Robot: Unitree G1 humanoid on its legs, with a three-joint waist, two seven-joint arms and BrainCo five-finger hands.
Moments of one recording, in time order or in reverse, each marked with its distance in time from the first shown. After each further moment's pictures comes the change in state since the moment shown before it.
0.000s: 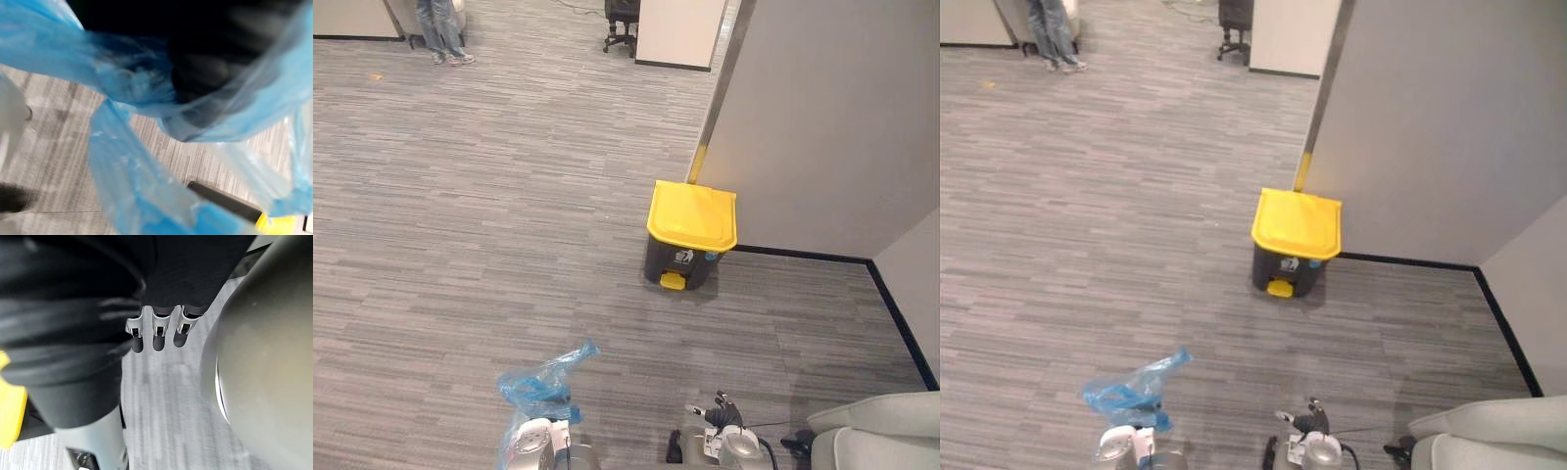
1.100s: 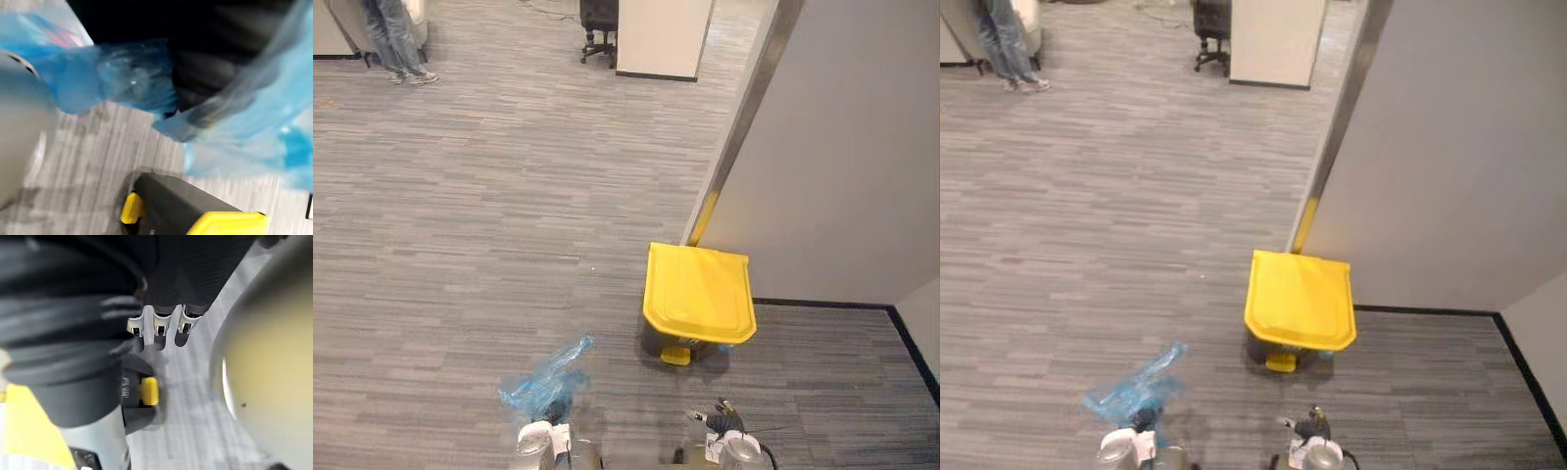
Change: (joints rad) left arm -0.005 -0.004 -0.007 0.020 0.003 0.009 -0.018; right arm 0.004 0.001 -0.017 0.018 -0.003 0.010 0.004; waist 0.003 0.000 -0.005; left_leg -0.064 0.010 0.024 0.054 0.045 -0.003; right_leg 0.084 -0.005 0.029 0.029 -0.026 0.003
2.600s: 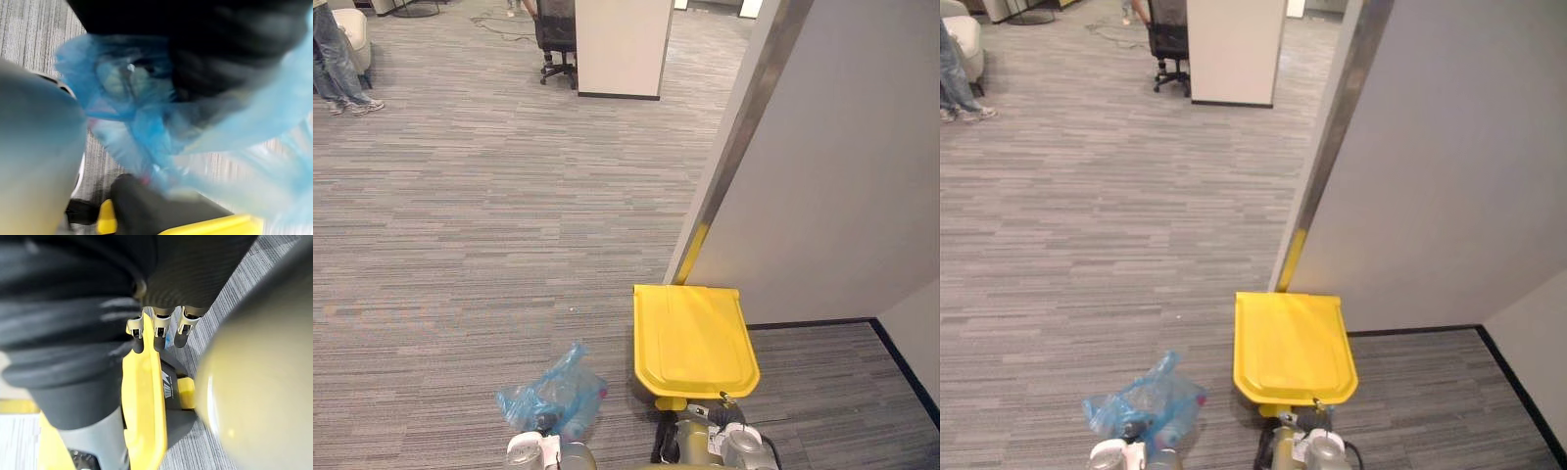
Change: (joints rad) left arm -0.021 0.043 0.005 0.060 0.027 -0.006 -0.006; right arm -0.062 -0.037 -0.017 0.046 -0.030 0.011 0.003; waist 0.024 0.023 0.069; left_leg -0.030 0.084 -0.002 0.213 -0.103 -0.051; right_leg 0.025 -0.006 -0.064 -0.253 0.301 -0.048
